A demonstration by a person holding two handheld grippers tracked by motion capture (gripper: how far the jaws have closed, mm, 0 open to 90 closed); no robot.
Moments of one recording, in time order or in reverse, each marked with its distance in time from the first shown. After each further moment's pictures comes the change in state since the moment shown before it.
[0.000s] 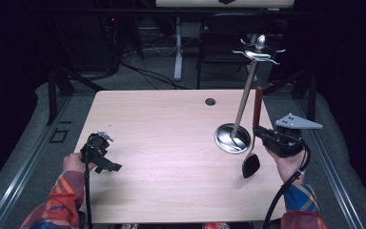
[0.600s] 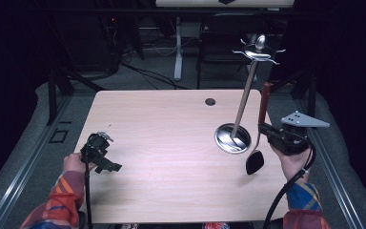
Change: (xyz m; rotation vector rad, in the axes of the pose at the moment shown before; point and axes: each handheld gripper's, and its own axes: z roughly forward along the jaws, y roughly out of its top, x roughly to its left) left arm 0.000 0.000 0.000 0.000 -0.002 -0.003; right arm -0.008 0.005 -0.008 -0.019 -0.046 0.006
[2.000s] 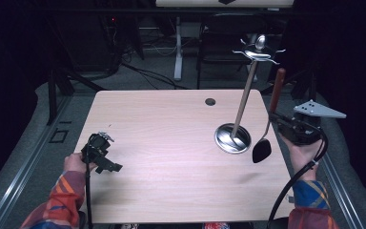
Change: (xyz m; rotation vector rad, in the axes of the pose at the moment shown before) left arm -0.001 0.001 0.002 0.009 -0.004 0.002; right arm -0.016 0.025 -0.015 -0.065 -0.070 0.008
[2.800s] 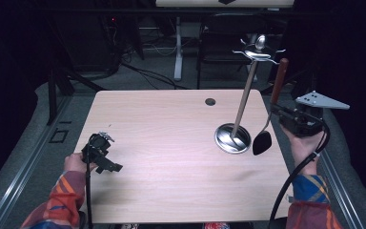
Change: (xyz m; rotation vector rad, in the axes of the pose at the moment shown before) left arm 0.000 0.001 0.001 0.001 -0.003 0.002; right arm -0.006 0.019 0.003 -0.027 -0.006 -0.009
